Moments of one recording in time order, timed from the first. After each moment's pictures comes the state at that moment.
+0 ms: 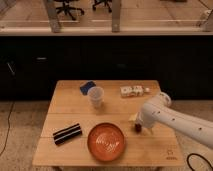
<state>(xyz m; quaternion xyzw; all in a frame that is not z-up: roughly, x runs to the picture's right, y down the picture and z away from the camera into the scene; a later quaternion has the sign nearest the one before) 0.204 0.206 0.801 -0.23 -0.15 -0.47 0.84</state>
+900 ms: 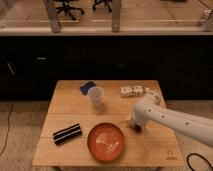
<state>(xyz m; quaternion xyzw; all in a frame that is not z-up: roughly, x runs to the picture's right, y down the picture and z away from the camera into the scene) 0.185 0.207 0.829 -0.24 -0.15 -0.49 0.82</state>
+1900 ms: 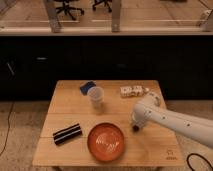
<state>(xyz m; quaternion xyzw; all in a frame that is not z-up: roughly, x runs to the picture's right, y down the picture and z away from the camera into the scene) 0.180 0.207 0.819 -0.22 -0.16 -0.51 0.82</state>
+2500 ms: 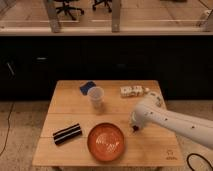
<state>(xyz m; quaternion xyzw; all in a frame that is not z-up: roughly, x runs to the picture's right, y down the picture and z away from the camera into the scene) 0.171 0.199 0.795 -0.21 -0.16 -0.52 0.81</state>
